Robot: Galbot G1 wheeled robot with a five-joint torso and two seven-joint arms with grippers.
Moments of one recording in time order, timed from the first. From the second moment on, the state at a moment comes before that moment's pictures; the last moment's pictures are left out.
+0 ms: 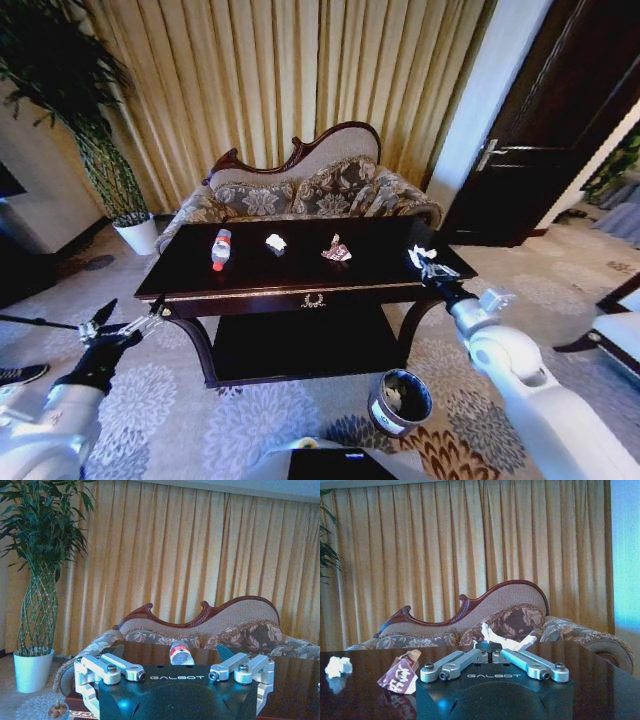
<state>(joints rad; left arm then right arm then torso) 1.98 -1.22 -1.17 -2.50 -0.81 0.17 0.00 -1.41 0.89 0.70 2.13 0.79 -0.20 0.11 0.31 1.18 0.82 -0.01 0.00</state>
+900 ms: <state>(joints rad) 1.98 -1.24 -1.16 -2.50 -0.80 0.17 0.00 -1.42 0.93 0.65 2.06 0.70 -0.27 0.12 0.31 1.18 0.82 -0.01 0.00</state>
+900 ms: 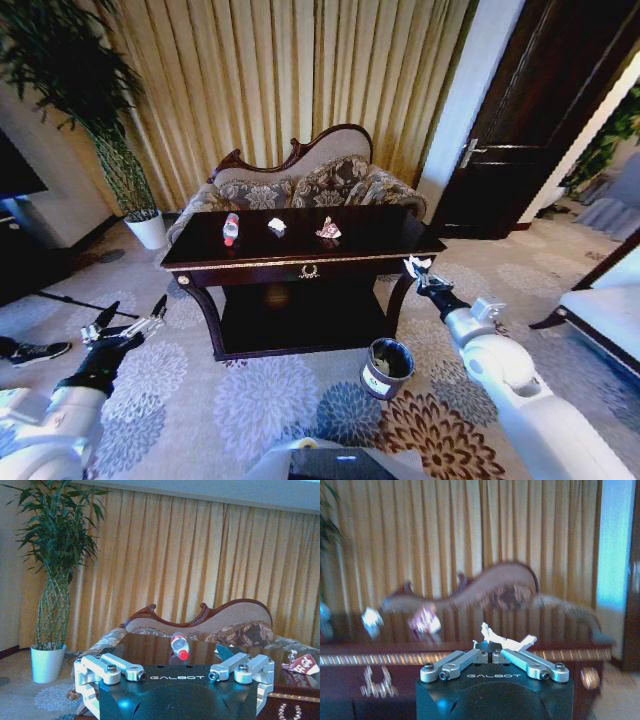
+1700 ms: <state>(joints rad) 1.97 -1.26 -1.10 -2.50 -0.75 0.16 0.00 -1.05 1.14 0.39 1.12 0.47 -0.26 0.14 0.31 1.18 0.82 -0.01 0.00</state>
